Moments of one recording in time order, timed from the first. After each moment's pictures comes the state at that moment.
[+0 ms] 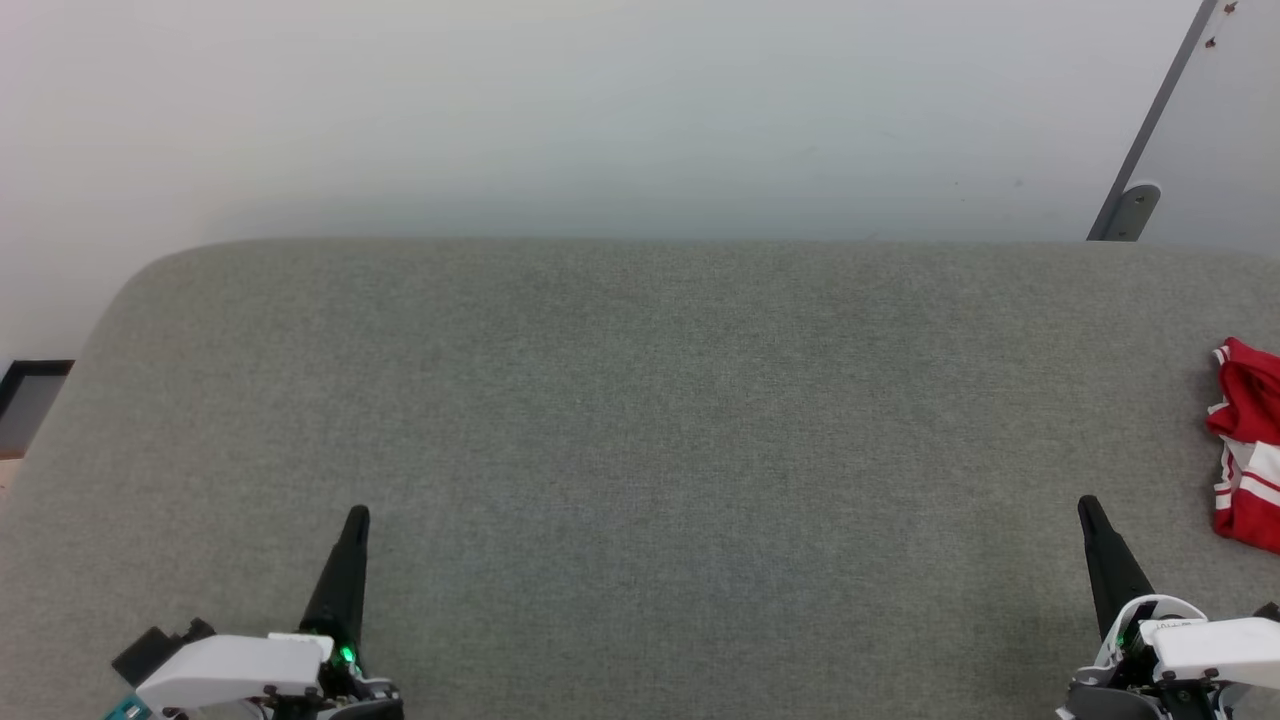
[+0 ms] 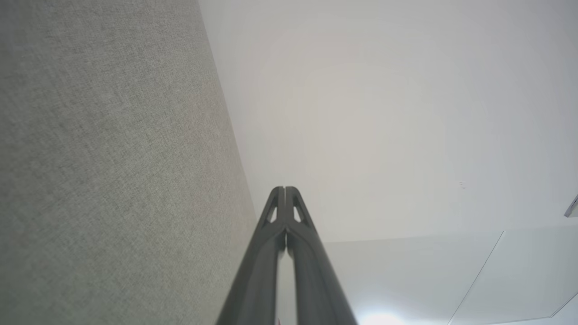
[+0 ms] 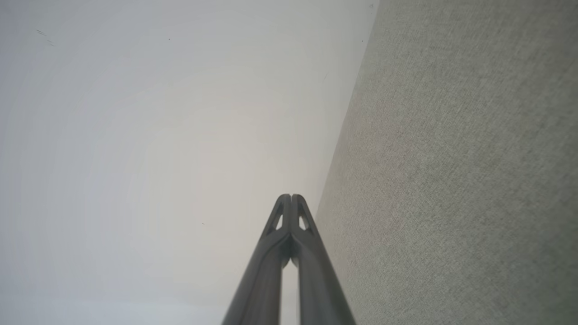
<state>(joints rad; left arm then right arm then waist) -0.08 0.07 0.11 0.24 -1.52 -0.13 0.09 -0.09 -0.06 -0.11 0.25 1.49 0.13 0.09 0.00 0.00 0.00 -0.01</state>
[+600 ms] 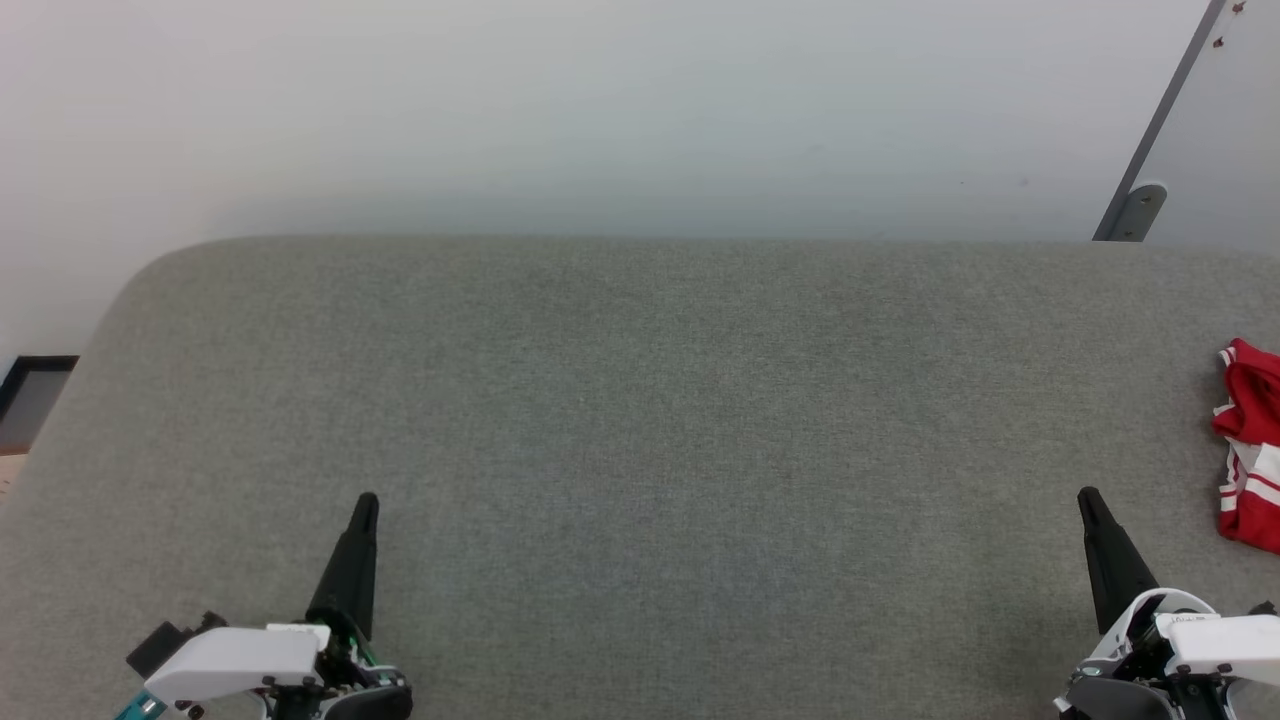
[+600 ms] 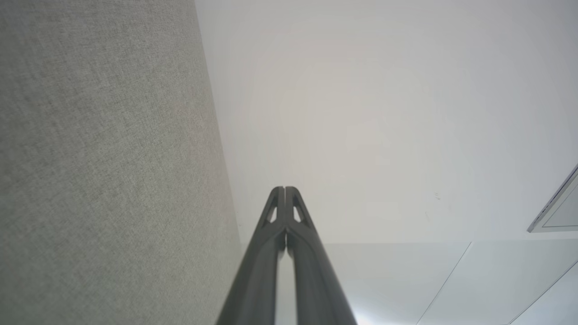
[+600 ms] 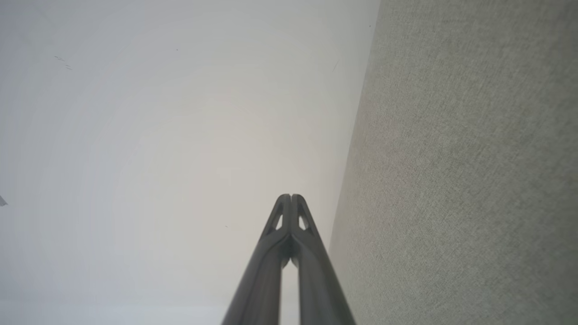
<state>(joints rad) -0.10 0.05 0.11 0.24 -1.61 -0.13 0.12 -0.10 -0.05 -0.11 0.25 1.61 0.13 0.11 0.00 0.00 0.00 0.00</state>
